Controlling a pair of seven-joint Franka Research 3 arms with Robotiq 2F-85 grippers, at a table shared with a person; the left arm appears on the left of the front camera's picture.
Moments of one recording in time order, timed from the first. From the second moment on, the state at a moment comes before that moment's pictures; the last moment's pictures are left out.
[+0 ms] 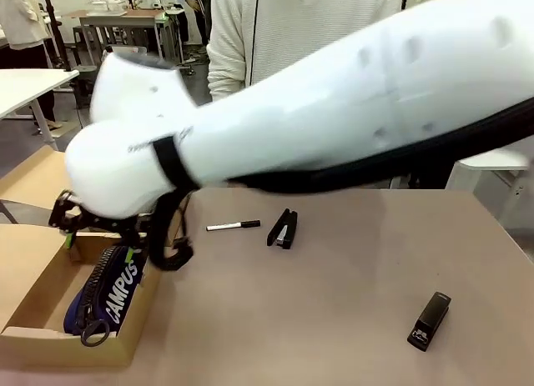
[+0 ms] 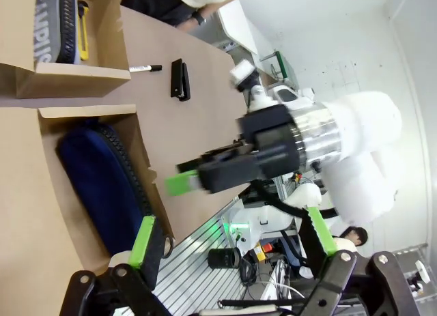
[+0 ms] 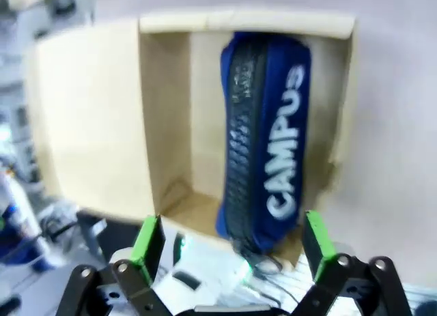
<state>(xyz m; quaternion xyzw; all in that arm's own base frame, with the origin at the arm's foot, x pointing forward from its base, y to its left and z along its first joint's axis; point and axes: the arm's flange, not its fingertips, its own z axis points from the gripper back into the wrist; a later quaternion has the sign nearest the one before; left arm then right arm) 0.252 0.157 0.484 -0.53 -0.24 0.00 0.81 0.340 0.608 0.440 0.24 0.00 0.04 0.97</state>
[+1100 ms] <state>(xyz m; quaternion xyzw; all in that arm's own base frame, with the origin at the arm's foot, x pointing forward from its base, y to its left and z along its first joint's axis) 0.252 0.157 0.484 -0.53 -0.24 0.00 0.81 0.306 0.359 0.489 0.37 -0.01 0.14 0.92</state>
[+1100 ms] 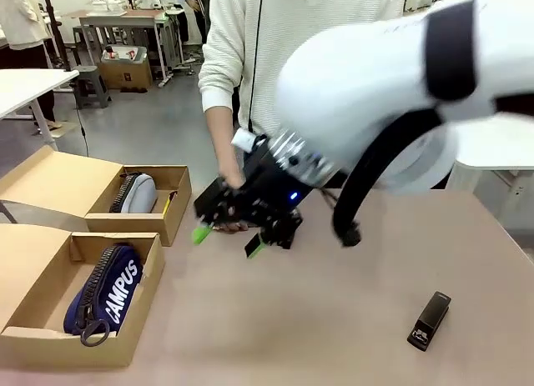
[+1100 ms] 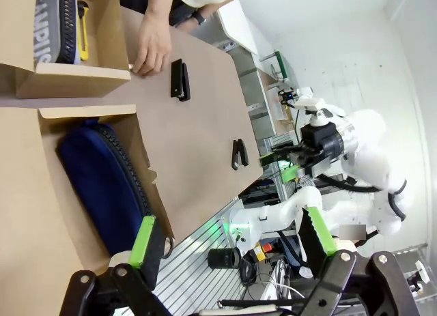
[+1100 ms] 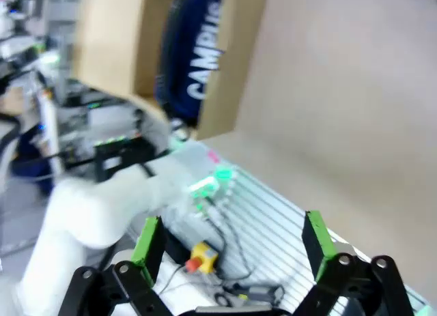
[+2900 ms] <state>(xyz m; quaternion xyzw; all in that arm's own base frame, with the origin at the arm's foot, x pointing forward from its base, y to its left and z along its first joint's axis) 0.252 0.157 0.484 -0.53 -0.24 0.00 0.81 0.267 -0.100 0.466 0.57 -0.01 -0.13 0.81</state>
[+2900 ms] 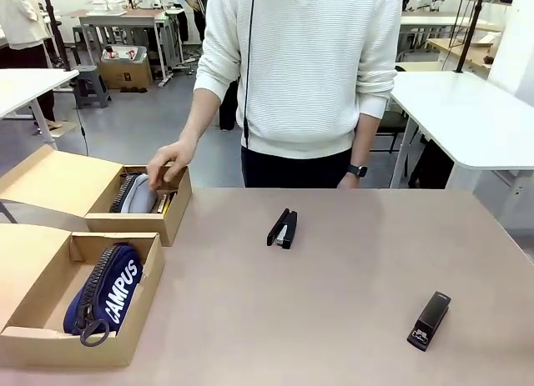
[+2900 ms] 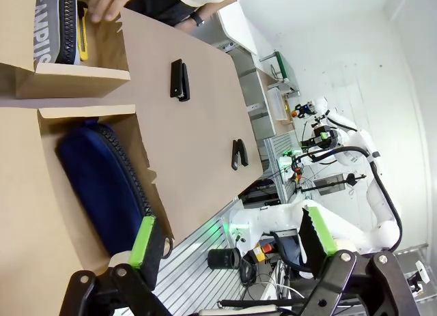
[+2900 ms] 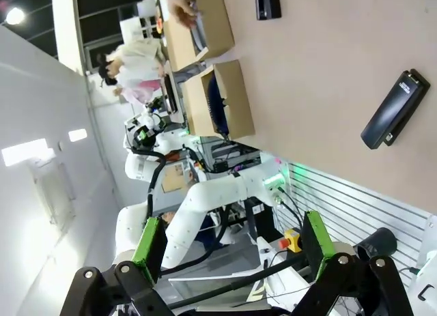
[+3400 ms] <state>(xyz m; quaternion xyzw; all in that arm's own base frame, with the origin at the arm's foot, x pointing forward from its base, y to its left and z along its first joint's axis) 0.252 0.157 0.484 -0.53 -0.24 0.00 0.81 0.266 -0.101 0.466 0.57 -0.01 -0.13 0.81</state>
